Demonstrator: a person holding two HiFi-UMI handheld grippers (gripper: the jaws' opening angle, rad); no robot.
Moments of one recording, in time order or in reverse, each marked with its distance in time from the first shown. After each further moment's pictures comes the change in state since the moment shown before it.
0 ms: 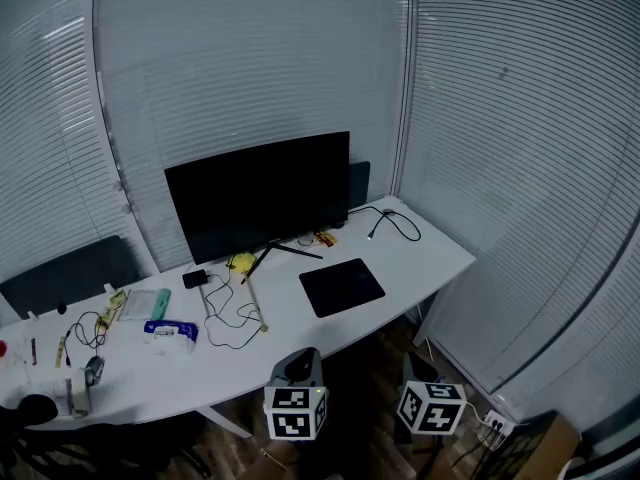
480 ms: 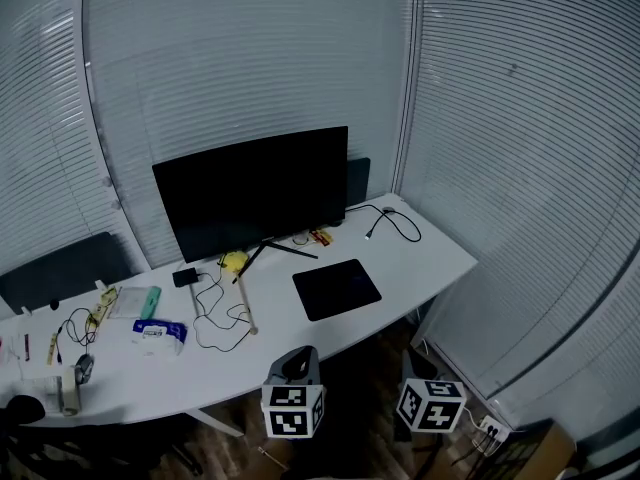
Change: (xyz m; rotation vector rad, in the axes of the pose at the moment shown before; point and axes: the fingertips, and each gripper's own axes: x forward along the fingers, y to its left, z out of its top) left arm 0.039 -0.001 -0.004 -0.023 0.017 0.018; right arm 0.034 -0.022 0.012 -0.020 0.016 0.017
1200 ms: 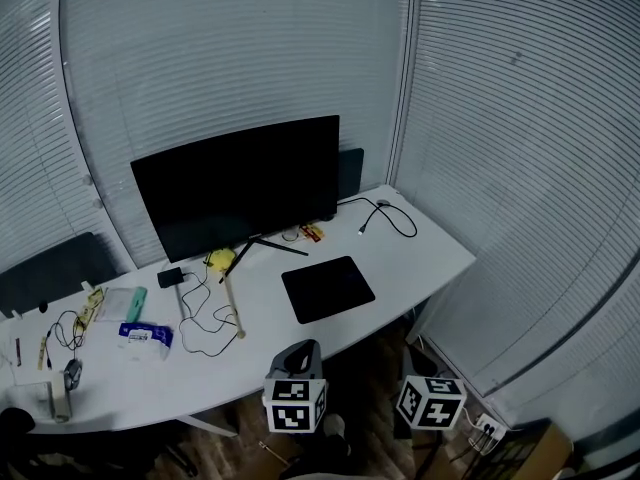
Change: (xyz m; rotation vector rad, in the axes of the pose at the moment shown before) left arm 0.053 -0.011 0.000 0.005 0.017 -0.028; right arm 0.034 -0.031 0.000 0.002 0.026 -0.029
